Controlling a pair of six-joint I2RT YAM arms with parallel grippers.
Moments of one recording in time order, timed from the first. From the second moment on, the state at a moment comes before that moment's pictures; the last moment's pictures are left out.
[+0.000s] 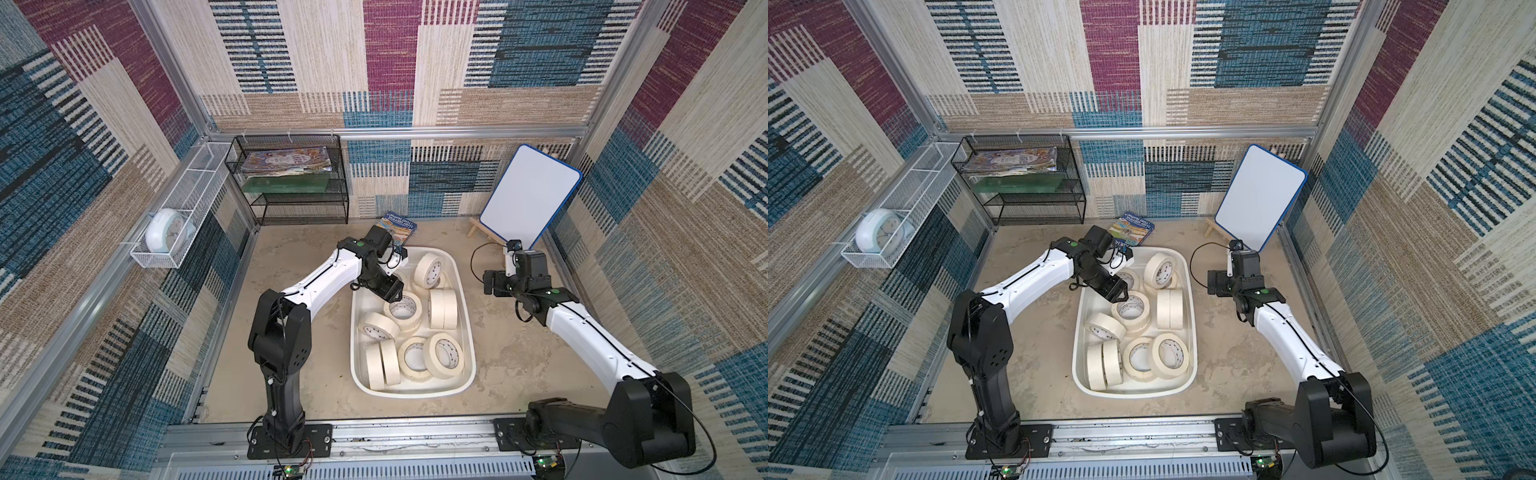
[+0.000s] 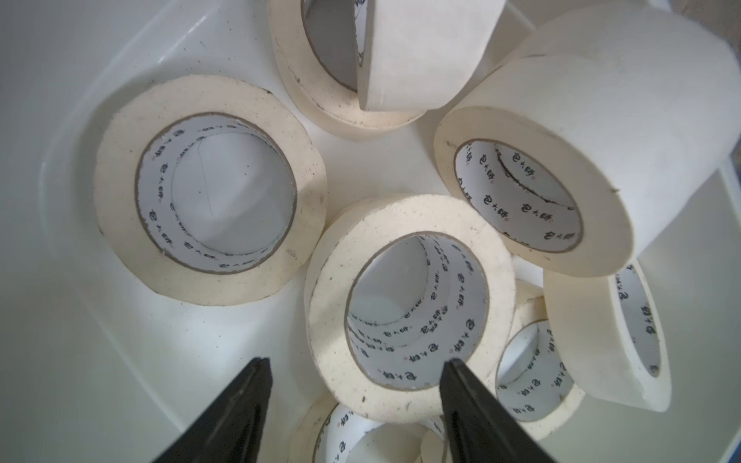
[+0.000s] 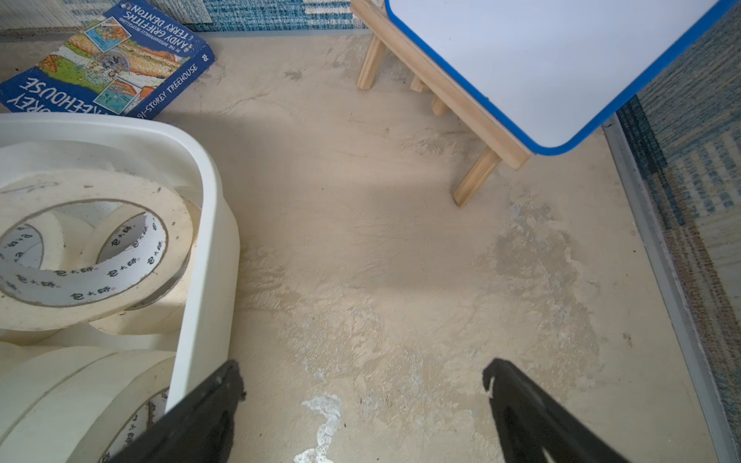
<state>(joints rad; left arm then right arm) -0.51 1.92 1.64 -0.99 0.30 0.16 0.17 1.25 0.87 -0.32 0.10 0.09</state>
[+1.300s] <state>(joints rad) -0.49 1.81 1.75 -0.97 0.09 0.11 0.17 1.23 0.84 -0.32 0.09 0.09</state>
